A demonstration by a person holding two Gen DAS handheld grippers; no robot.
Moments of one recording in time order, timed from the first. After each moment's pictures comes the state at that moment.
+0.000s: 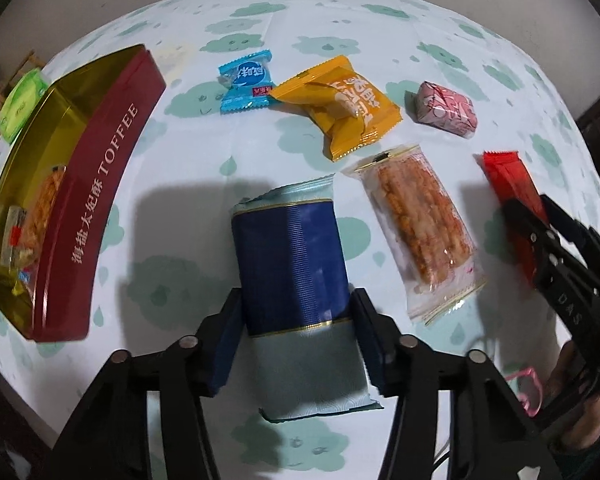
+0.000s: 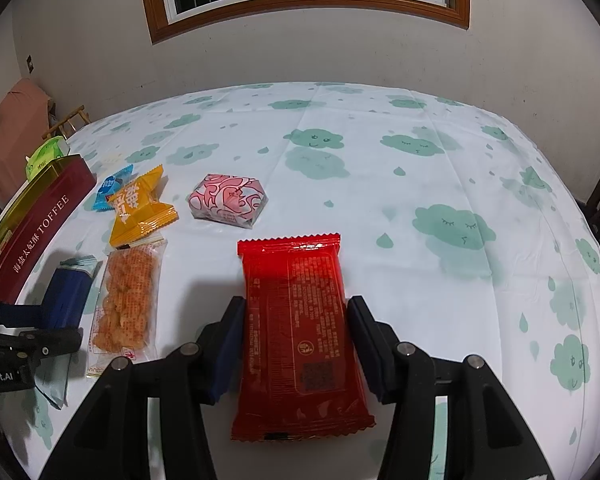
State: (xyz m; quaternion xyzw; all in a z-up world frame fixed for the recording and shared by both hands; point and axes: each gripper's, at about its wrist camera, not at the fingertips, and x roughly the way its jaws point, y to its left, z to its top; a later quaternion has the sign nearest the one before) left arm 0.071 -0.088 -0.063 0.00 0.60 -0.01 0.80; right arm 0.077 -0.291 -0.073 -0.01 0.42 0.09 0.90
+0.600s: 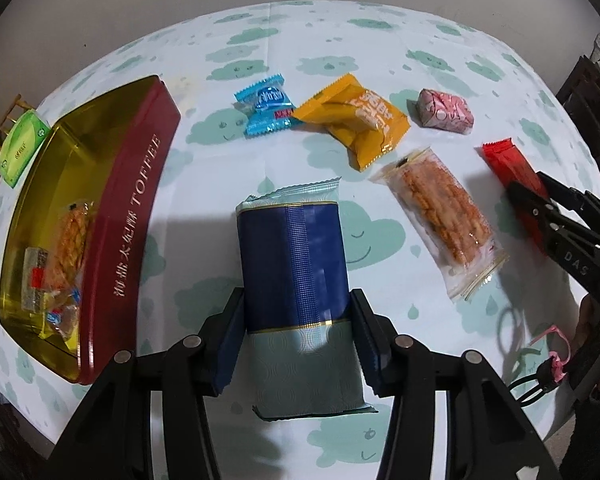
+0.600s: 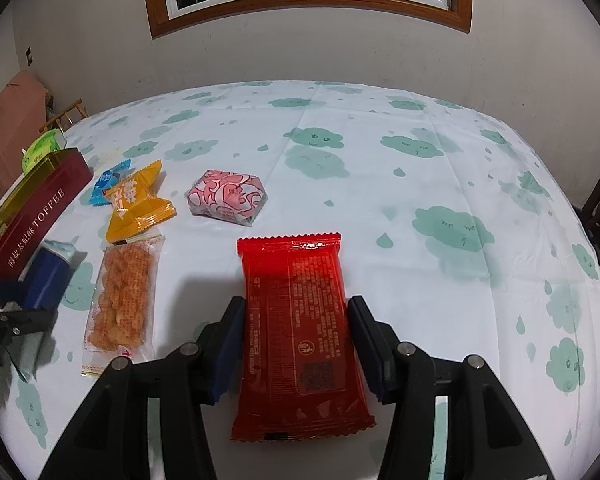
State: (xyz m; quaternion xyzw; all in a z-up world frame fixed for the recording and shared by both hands) left arm 0.061 -0.057 -0.049 0.05 0.57 -0.04 0.82; right arm 0.077 -0.286 -0.075 -0.03 0.42 0.08 0.90
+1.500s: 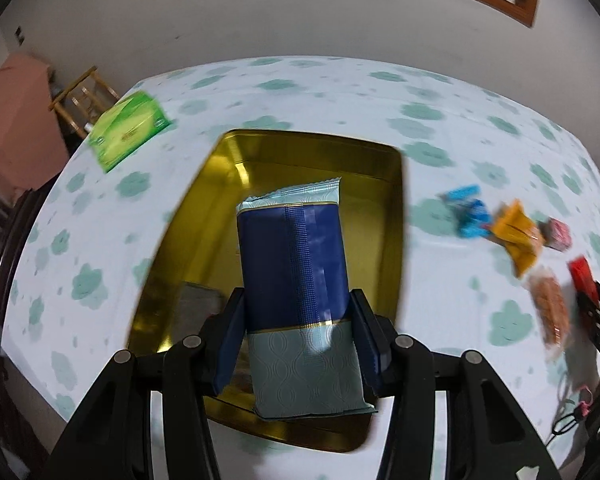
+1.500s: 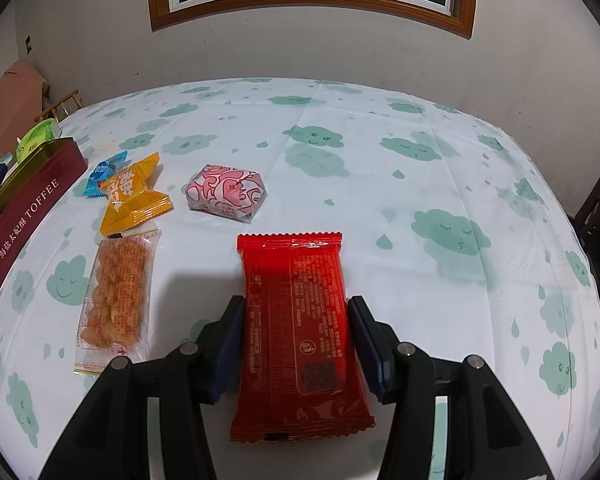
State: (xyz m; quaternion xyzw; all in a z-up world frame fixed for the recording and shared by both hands) left arm 0.089 0.111 0.003 -0.01 0.51 0.08 0.86; right arm 0.077 -0.282 -0.076 -0.04 0.42 0.08 0.90
